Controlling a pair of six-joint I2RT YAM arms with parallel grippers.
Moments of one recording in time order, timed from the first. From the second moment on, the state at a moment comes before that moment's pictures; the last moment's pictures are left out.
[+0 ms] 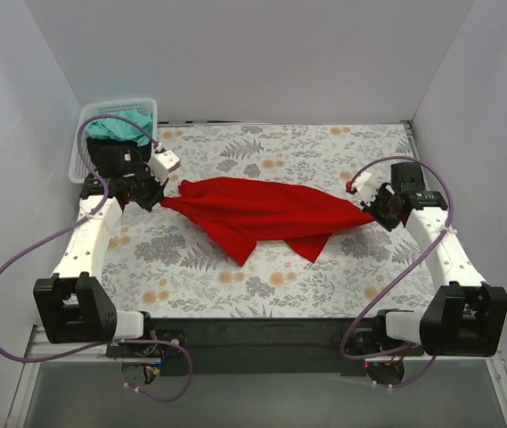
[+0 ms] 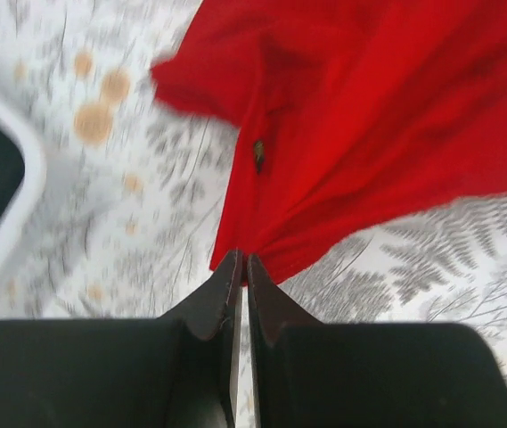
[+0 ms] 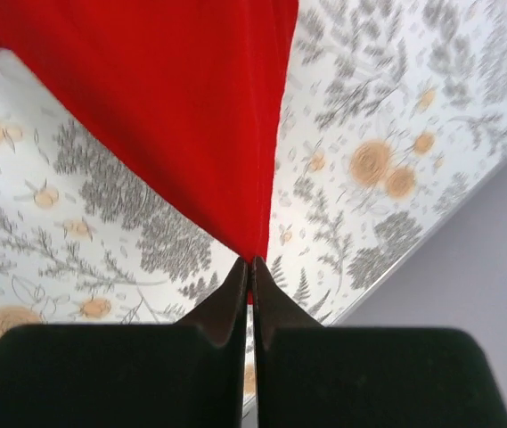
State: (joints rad) left arm -0.03 1.36 1.20 -0.70 0.45 0.72; right arm 0.04 1.27 1.03 -0.77 -0.14 -0.88
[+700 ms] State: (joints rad) left arm 0.13 1.45 1.09 -0.74 0.48 0.80; right arm 0.06 1.30 0.77 -0.81 -0.15 -0.94
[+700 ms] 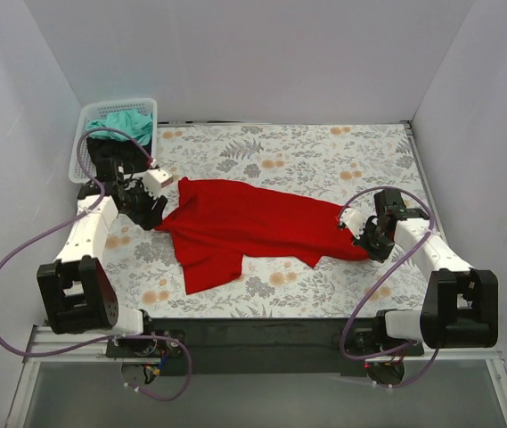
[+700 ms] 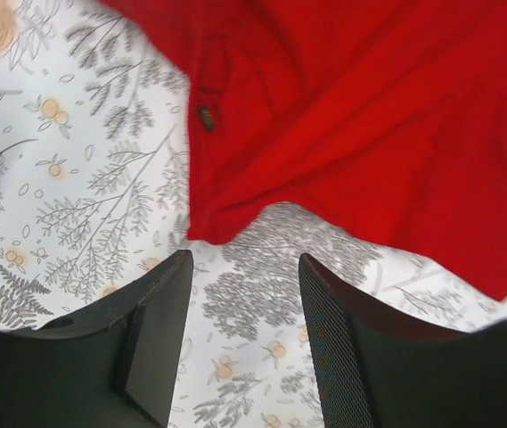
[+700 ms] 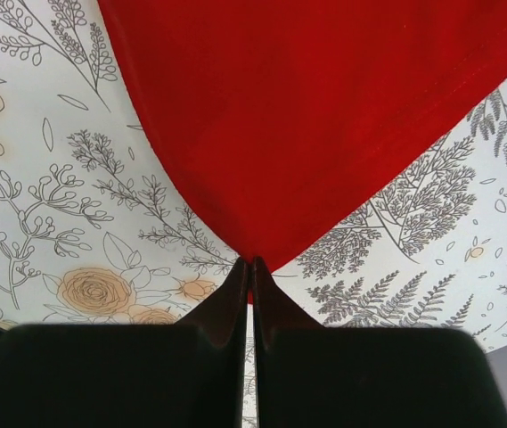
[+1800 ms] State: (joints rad) left arm -0.52 1.18 0.55 -0.65 0.27 0.87; right arm 0.06 1.32 0.76 -0.81 -0.15 -0.92
